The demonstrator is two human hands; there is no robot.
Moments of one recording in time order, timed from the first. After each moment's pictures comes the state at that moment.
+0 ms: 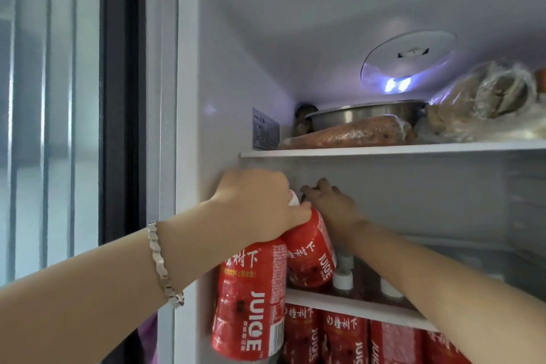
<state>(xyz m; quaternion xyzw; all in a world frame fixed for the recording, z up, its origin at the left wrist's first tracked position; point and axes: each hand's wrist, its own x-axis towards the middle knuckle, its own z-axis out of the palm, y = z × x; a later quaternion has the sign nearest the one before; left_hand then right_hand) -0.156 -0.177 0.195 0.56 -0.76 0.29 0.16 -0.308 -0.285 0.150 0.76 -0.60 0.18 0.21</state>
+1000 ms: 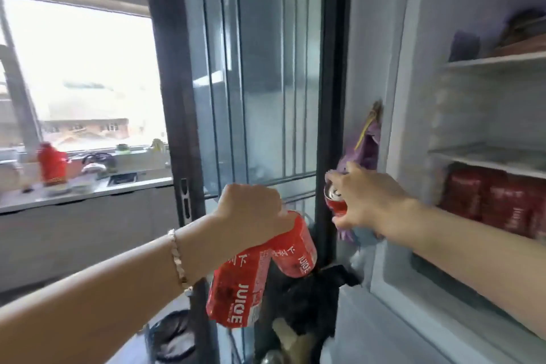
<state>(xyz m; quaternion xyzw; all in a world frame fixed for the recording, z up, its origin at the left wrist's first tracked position) -0.026 0.138 0.065 0.78 -0.58 0.24 -0.05 -0.162 0.037 0.080 0.92 -0.36 0.09 0.15</state>
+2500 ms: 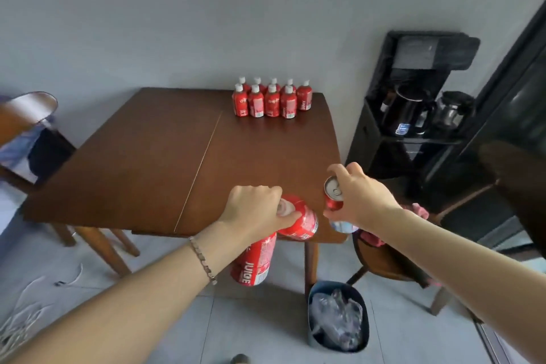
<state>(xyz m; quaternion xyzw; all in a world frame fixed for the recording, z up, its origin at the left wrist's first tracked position) 0.055 1.352 -0.201 0.91 0.41 0.01 -0.03 0.233 1.295 -0.182 0.78 0.62 -0.10 -0.02</state>
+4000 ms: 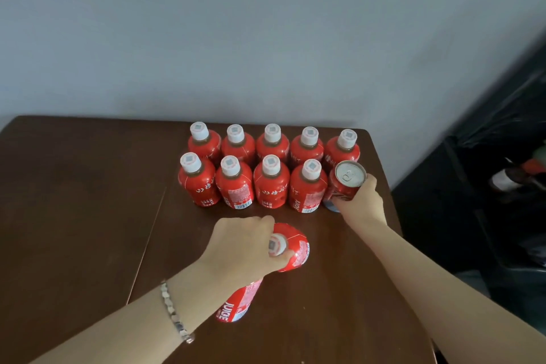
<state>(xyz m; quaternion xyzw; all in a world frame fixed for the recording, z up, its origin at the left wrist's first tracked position) 0.221 1.887 -0.337 0.90 0.42 -0.04 0.07 0.426 1.876 -0.387 0.85 0.27 -0.31 -0.32</state>
